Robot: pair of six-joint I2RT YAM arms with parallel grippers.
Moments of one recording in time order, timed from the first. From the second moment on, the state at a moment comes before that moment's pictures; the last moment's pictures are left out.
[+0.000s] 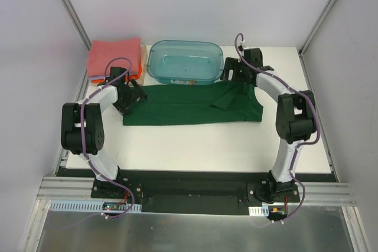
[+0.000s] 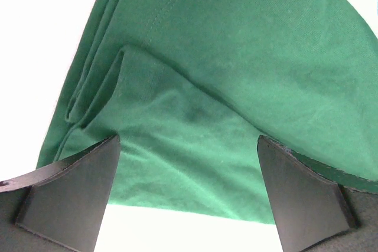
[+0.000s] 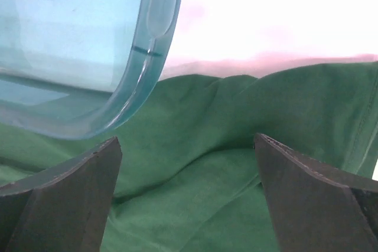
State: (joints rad) left arm -0.01 1.73 1.08 -0.46 0.10 -0.73; right arm 0.24 1.97 1.48 -0.28 -0.17 0.28
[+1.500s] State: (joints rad) left arm -0.46 1.11 0.53 -0.50 0.36 -0.82; right arm 0.02 1.47 0.86 -0.43 -0.23 0.37
